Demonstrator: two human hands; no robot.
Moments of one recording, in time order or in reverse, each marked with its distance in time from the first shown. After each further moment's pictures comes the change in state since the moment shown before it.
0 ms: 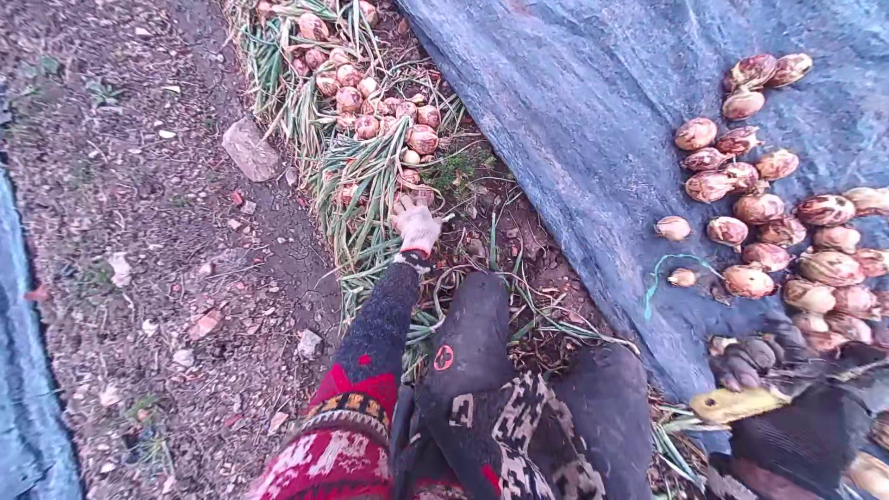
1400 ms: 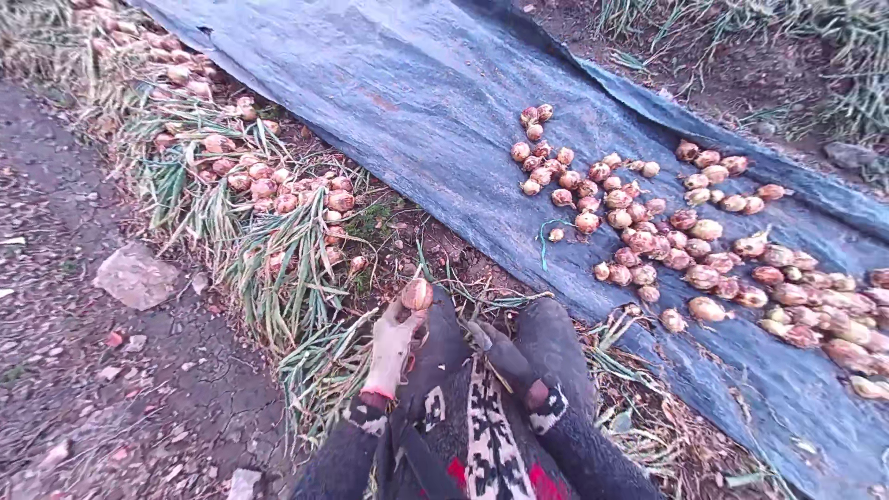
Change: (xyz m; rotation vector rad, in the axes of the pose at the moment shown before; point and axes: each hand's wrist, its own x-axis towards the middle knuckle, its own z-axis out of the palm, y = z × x) left_hand -0.293 -0.046 -0.003 -1.068 -0.259 0.302; right_hand -0.169 0.170 0.053 -0.869 -0.217 0.326
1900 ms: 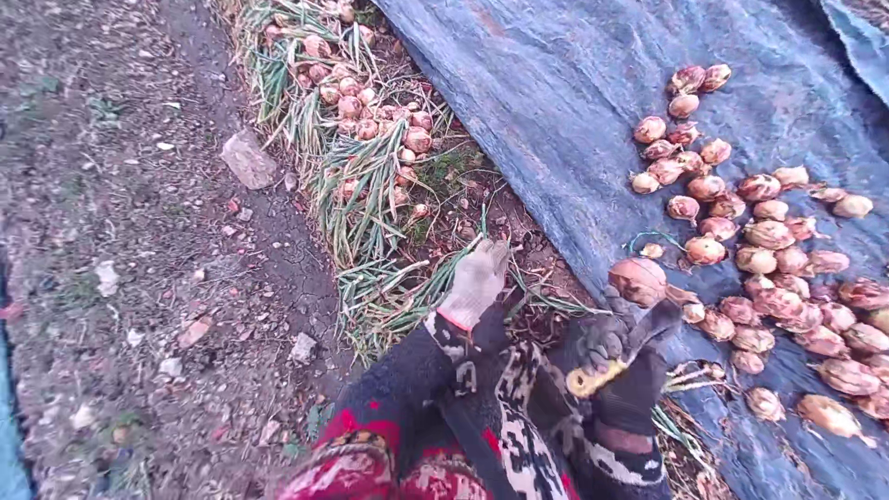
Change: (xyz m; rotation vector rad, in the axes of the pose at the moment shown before) left_hand 0.072 0.060 0.042 0.673 0.024 0.375; right_hand 0.016 -0.067 -0.057 1.212 -0.105 -0.356
